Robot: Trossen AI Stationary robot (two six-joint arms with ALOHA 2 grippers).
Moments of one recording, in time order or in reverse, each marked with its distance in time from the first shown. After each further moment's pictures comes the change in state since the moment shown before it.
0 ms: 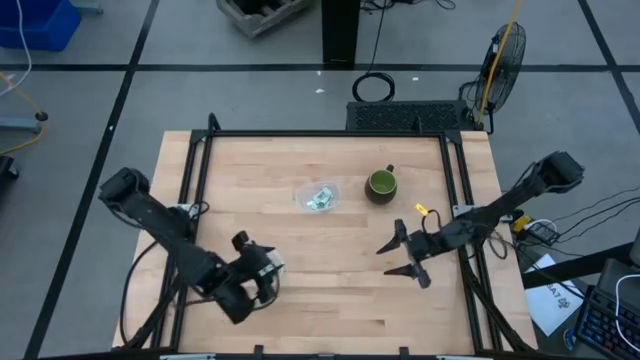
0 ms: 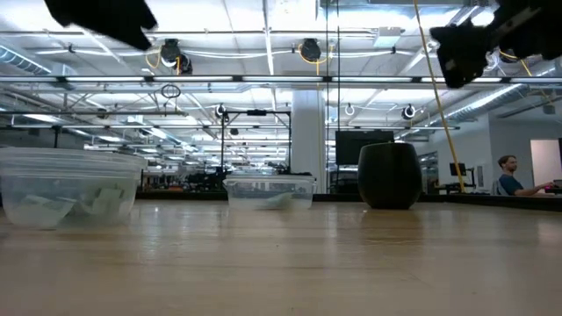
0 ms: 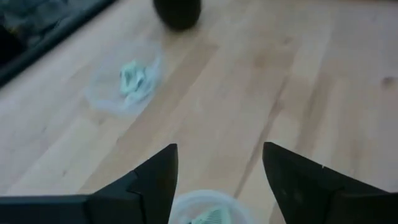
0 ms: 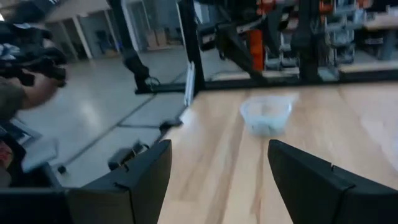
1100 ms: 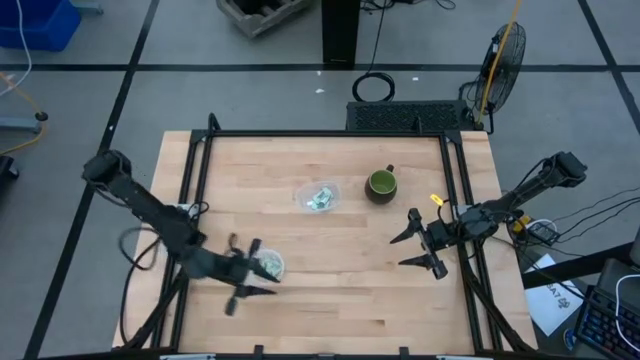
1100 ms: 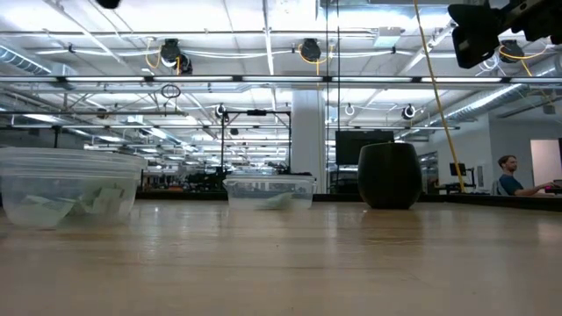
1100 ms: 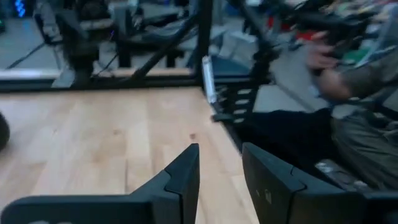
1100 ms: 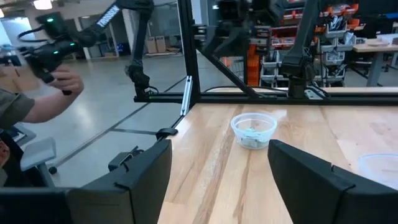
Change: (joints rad) left arm 0.038 -0.335 -0.512 1.164 0.481 0.840; right arm 0.000 -0.377 0.000 -0.323 0.005 -0.071
